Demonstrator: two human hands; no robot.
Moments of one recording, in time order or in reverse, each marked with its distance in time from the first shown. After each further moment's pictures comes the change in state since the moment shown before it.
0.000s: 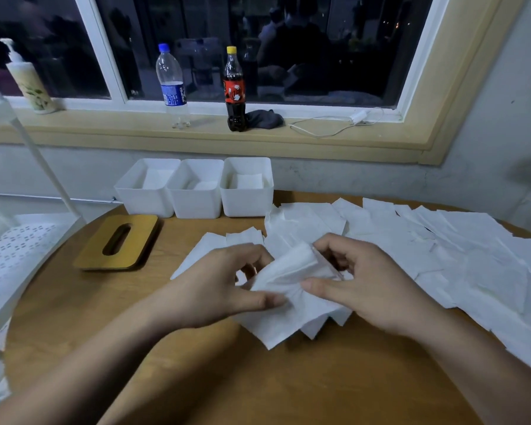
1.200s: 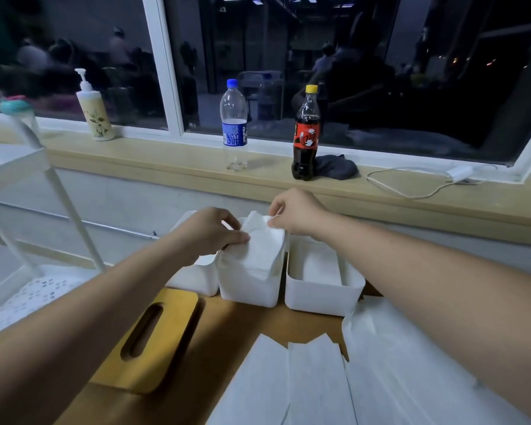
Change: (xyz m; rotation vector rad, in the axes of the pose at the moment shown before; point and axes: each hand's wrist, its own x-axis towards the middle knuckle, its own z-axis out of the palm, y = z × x) left_hand 0.175 -0.220 -0.193 -0.072 0.403 -0.616; right_hand 0.453 -0.011 0.083 -0.378 -0.044 -0.001
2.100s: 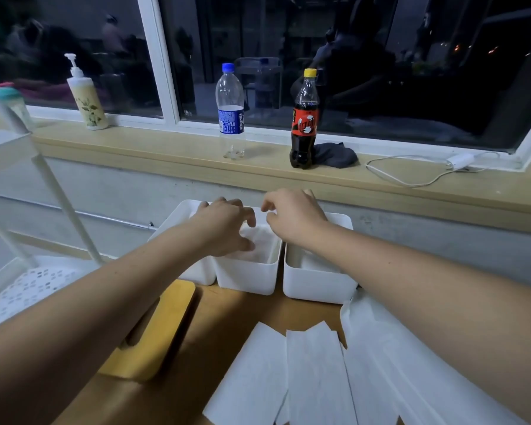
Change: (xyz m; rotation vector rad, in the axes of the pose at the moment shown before) left_hand 0.007 0.011 0.021 0.812 -0.020 0.357; right_hand -0.023 0.002 0.023 -0.310 0.132 -0.149
